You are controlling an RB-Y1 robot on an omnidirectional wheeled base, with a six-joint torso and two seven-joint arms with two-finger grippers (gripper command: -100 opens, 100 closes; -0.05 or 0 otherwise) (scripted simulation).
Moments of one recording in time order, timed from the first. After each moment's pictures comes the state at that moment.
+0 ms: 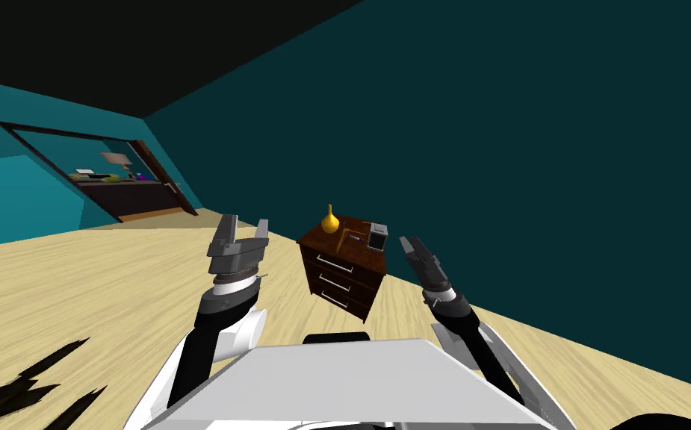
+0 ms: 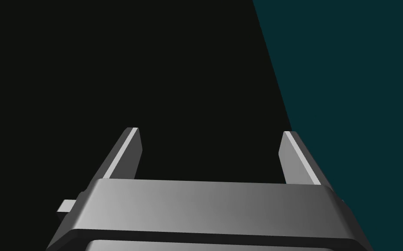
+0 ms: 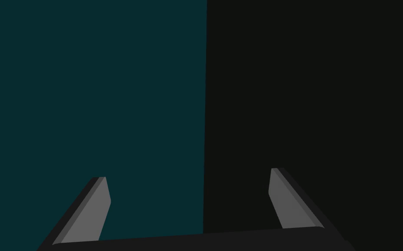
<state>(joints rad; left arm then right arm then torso) 0.47 0.01 0.02 -2.38 -0.11 -0.62 0.13 0.58 -0.35 -0.09 -2.32 0.20 -0.65 -0.10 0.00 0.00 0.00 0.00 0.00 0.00</state>
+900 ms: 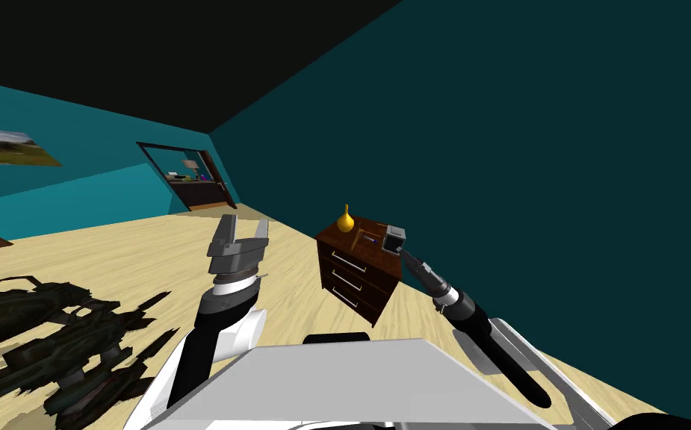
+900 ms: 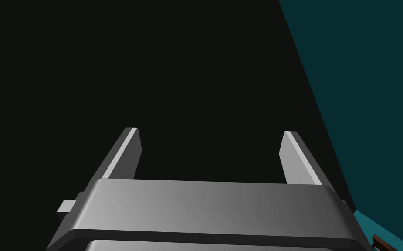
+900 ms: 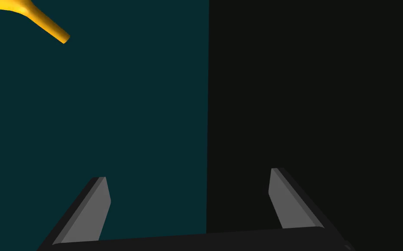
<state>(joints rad) 0.47 0.01 0.02 -2.38 -0.11 -0.62 0.13 0.62 -0.59 -0.17 -2.22 0.34 -0.69 -0.20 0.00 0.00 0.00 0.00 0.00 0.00</state>
